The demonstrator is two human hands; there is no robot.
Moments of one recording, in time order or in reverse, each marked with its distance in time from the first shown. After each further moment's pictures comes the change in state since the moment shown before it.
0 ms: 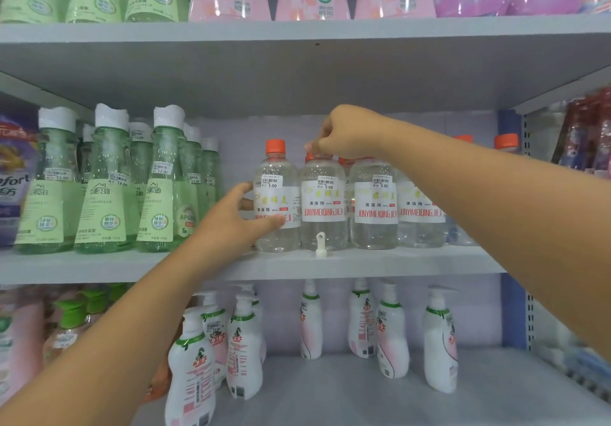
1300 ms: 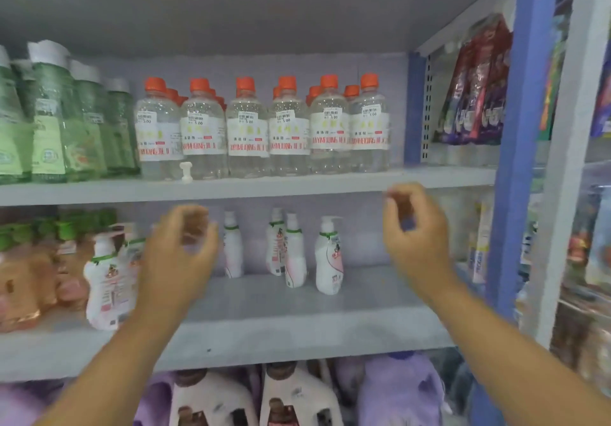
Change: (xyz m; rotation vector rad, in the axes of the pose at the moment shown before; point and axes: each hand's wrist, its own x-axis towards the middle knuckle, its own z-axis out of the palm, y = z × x) left_hand -0.162 0.038 0.146 0.112 0.413 0.177; right_hand -0.298 0.219 0.091 0.579 0.756 -0.001
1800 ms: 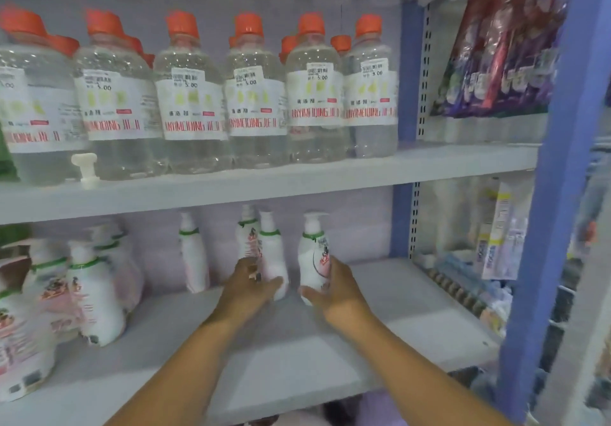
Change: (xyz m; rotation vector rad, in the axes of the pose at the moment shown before) left_hand -0.024 -0.126 0.212 -0.114 -0.702 -0.632; right_hand -0.098 0.127 0.135 -0.157 -0.596 0.800
